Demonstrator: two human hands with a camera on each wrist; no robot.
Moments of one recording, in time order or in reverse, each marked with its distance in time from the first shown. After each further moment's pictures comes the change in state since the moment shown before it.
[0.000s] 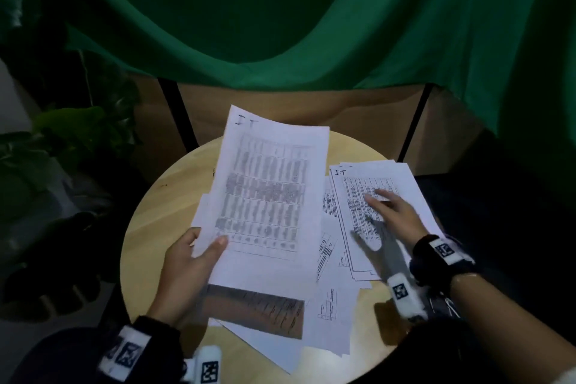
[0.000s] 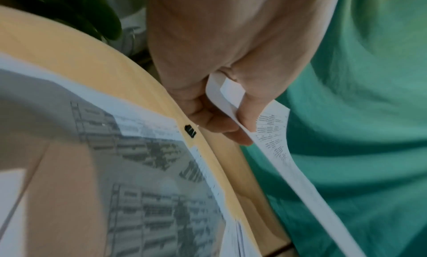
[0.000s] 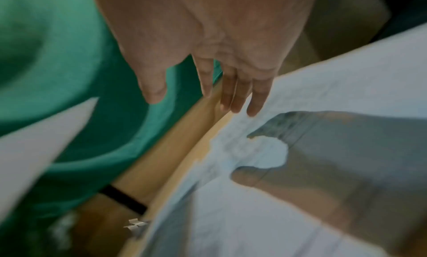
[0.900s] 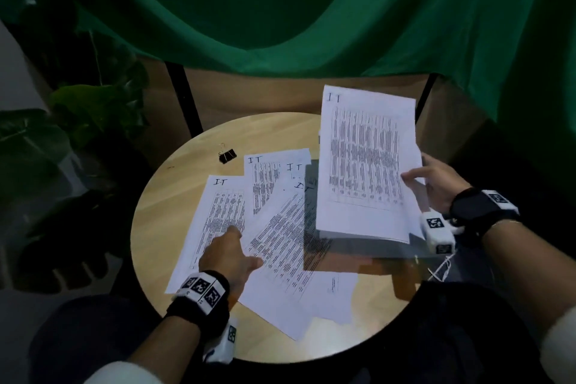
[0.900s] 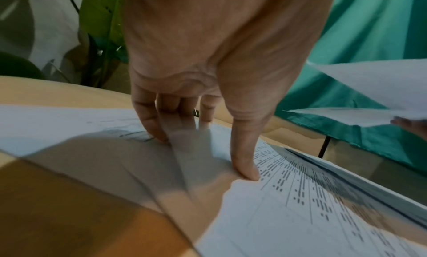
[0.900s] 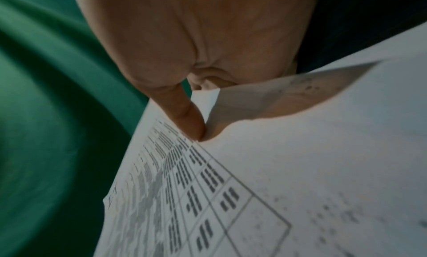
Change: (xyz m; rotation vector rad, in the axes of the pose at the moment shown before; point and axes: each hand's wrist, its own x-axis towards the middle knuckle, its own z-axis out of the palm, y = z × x) left_hand 0.022 -0.067 0.036 0.945 -0.171 -0.121; right_hand 0.016 -0.043 -0.060 0.307 -0.106 0.077
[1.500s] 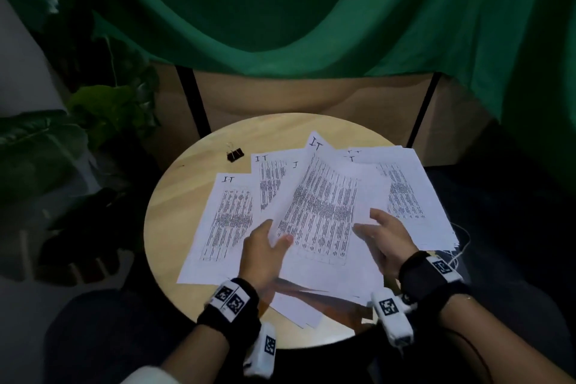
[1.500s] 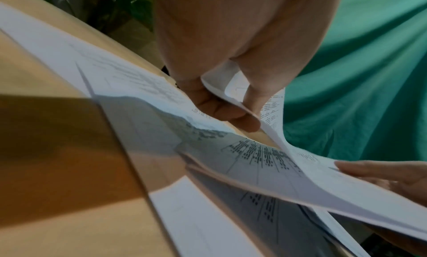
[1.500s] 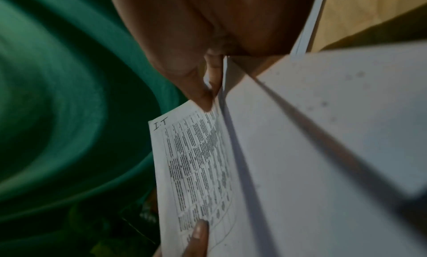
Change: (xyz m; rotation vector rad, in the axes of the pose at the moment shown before) left_hand -0.042 0.039 0.029 -0.648 0.097 0.227; right_hand -0.077 0.125 0.088 0.173 0.004 0.151
